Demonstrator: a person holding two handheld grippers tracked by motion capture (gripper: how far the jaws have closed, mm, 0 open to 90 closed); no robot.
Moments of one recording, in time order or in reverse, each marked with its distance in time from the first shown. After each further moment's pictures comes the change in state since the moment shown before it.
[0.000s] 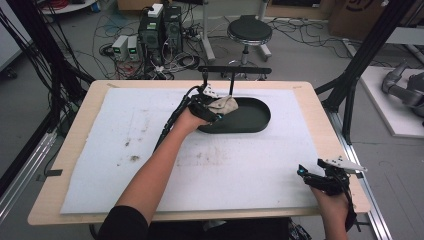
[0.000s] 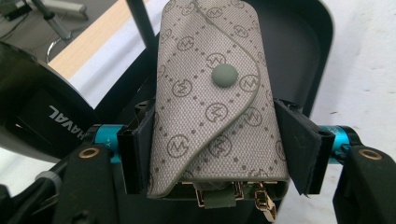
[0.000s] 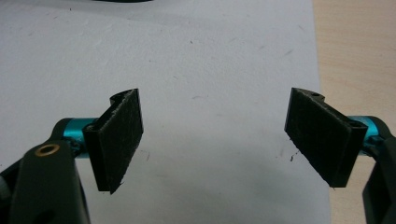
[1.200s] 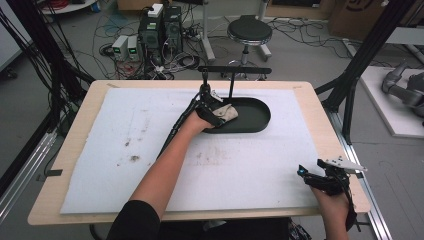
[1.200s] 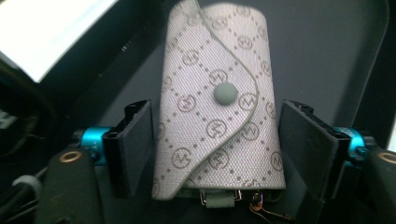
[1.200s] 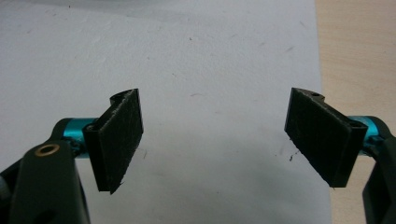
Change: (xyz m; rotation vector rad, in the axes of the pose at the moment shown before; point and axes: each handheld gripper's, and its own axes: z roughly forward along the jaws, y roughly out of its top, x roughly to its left) left arm 0.006 -0.012 0.043 0.111 -0.003 -0.080; right arm -0.003 -0.001 0.002 0.003 0.010 0.002
